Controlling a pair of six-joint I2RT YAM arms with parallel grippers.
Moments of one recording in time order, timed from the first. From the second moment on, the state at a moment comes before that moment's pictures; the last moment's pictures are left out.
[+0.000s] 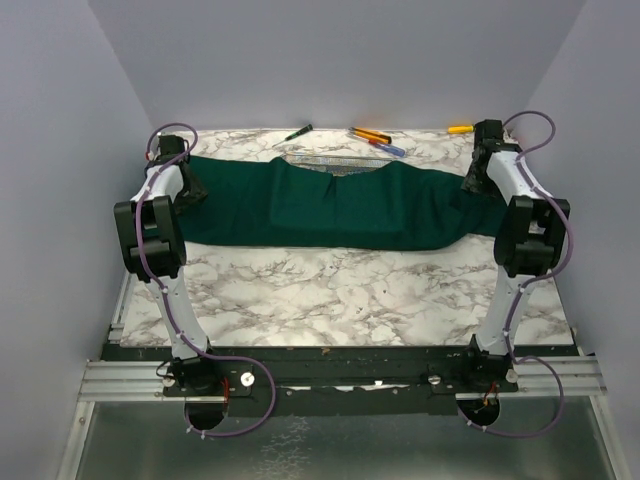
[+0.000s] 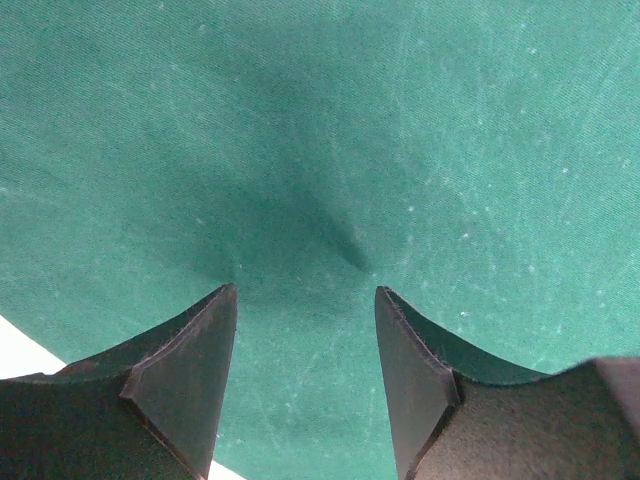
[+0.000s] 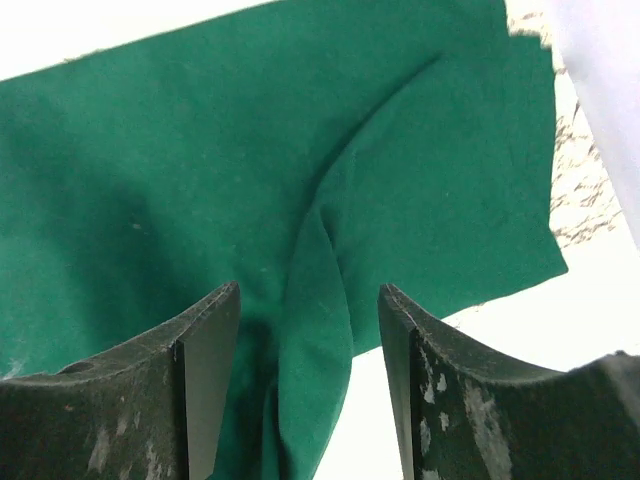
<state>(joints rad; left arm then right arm) 0.20 2.10 1.63 -0.61 -0.18 -0.47 -0.09 2.06 1.73 -0.73 0.41 0.35</state>
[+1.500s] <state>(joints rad) 0.20 2.14 1.64 -0.61 -0.17 -0.47 -0.12 1.51 1.23 -0.89 0.48 0.96</state>
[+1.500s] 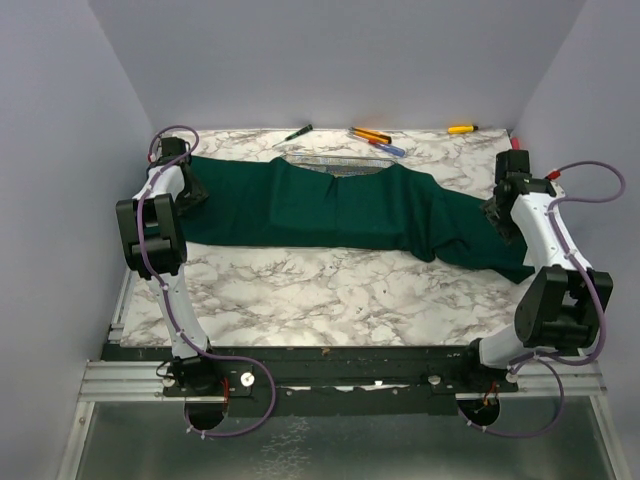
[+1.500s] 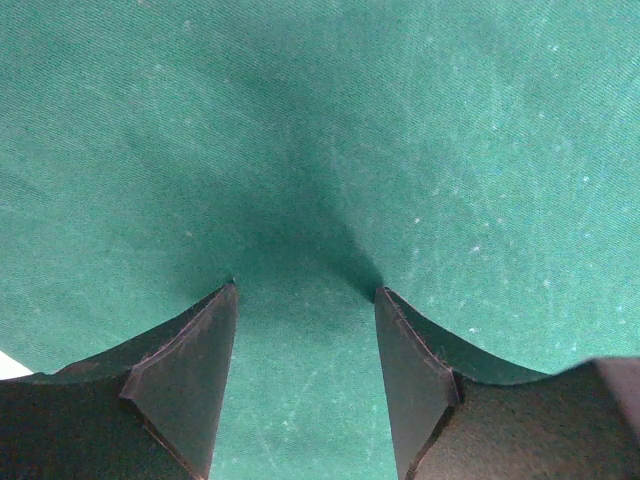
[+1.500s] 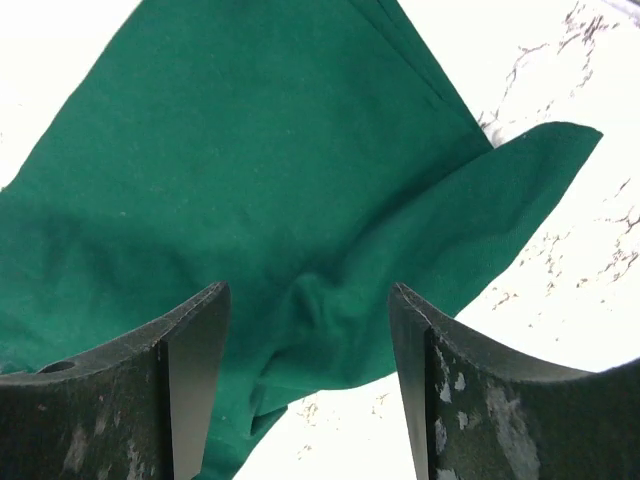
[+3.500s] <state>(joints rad) 0.20 2.21 1.79 -0.62 -0.10 -0.46 -0.20 2.21 1.88 -0.63 0.11 0.14</state>
